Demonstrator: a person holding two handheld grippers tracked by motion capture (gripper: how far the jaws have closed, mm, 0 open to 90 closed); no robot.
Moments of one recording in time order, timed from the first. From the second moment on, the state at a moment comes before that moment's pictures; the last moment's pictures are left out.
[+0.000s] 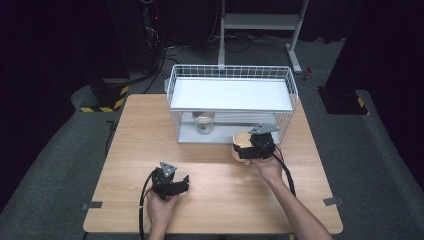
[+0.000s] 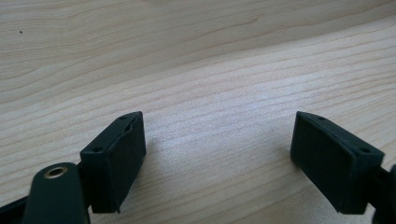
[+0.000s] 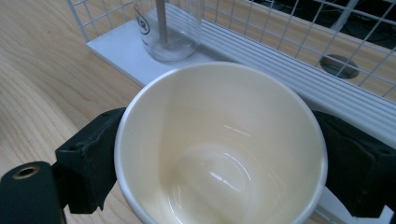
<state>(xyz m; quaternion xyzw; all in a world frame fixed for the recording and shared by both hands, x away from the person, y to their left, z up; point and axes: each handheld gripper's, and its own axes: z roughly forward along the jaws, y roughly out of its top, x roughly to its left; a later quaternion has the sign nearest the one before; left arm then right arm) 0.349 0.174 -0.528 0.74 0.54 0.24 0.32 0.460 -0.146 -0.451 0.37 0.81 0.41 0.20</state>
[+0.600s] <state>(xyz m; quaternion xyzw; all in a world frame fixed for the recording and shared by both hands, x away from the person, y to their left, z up) 0.349 0.174 -0.528 0.74 0.54 0.24 0.32 0.475 -0.162 -0.454 0.41 0.79 0.41 0.21</state>
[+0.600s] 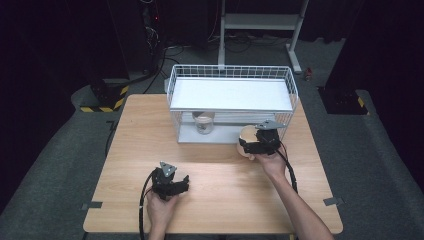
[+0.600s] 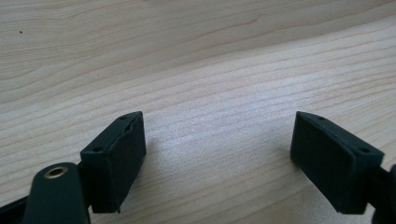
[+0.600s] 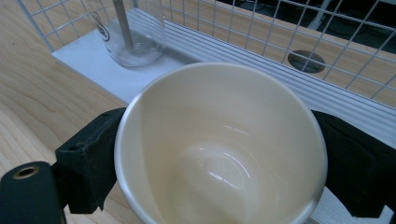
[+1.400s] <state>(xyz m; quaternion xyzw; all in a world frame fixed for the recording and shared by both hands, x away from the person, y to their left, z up) 0.349 0.174 -0.528 0.74 0.54 0.25 0.32 0.491 -0.160 -0.457 0.41 0.79 0.39 0.22</state>
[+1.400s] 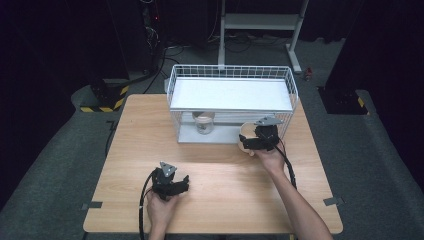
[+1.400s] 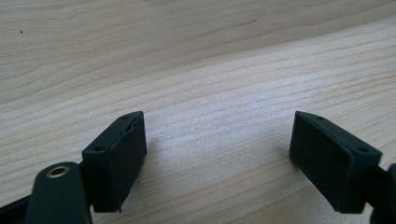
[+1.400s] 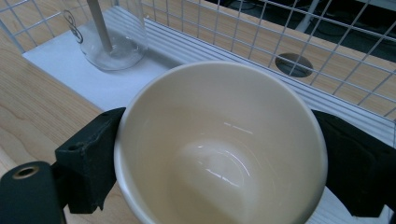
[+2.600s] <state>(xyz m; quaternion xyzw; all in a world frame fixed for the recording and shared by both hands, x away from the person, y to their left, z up) 0.349 0.174 -0.528 0.74 0.54 0.25 0.32 0.509 -0.169 -0.469 0.43 0.75 0.45 0.23</state>
